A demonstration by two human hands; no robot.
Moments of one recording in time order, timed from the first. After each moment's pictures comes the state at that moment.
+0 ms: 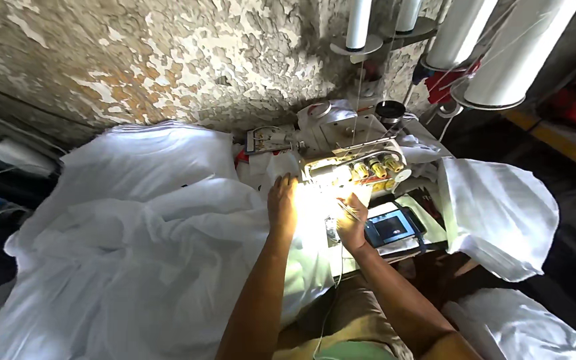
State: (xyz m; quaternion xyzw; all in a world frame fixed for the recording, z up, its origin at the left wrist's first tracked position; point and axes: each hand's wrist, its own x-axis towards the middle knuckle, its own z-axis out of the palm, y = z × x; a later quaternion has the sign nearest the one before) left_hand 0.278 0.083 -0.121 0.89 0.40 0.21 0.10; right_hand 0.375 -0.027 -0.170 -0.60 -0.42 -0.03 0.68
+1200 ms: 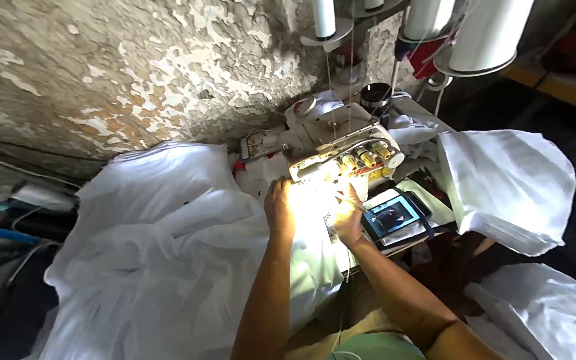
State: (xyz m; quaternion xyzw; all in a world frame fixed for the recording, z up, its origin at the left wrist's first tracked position) left_hand 0.278 0.078 -0.114 0.89 0.41 0.20 0.07; right_hand 0.359 -0.024 -0.156 -0.59 -0.32 0.07 0.74
